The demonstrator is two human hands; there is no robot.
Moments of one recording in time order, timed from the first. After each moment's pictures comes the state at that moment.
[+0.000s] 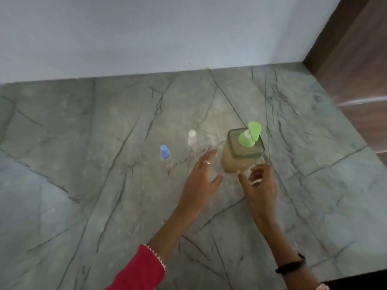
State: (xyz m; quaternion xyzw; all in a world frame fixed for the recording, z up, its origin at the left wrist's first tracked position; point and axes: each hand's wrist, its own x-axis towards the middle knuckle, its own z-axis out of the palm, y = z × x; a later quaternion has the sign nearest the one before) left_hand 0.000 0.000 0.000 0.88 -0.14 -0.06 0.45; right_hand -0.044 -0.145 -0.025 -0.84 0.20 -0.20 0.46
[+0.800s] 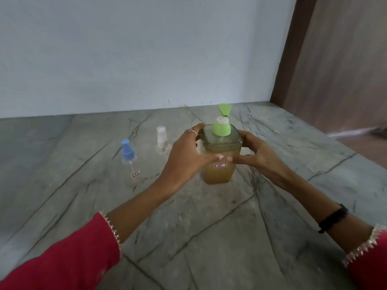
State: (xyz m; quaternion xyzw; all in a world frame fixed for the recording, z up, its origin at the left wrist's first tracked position) left_hand 0.049 -0.037 -0.012 0.83 -0.24 0.07 0.50; right_hand 0.021 -0.230 -0.028 -0.82 -0.09 -0.10 0.56
